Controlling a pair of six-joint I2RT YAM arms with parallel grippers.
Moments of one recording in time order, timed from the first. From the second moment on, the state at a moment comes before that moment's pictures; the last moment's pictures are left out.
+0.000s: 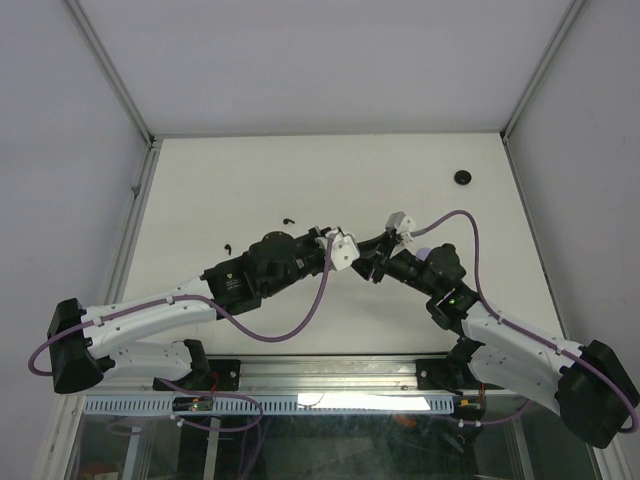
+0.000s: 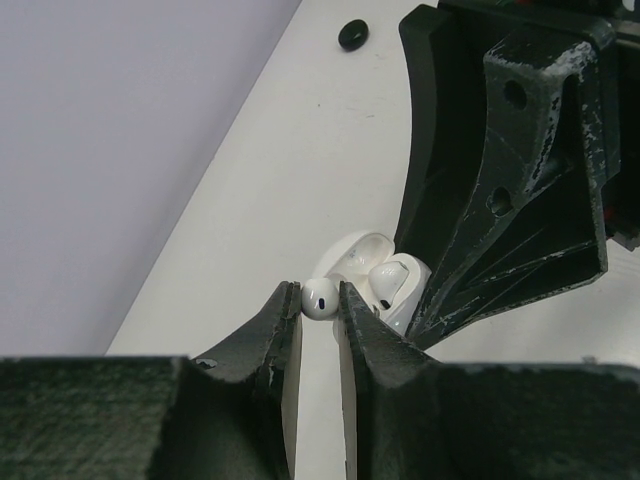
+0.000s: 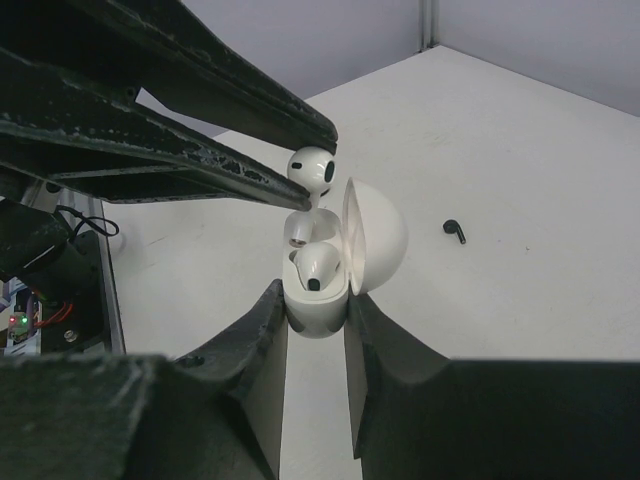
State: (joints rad) left arm -1.13 1.14 0.92 0.05 -0.23 0.50; right arm 0.73 0.90 0.36 0.63 -0.37 0.19
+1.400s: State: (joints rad) left arm -1.17 1.14 0.93 -0.02 -0.23 0.48; right arm 0.73 0.90 0.36 0.62 -0.40 0.19
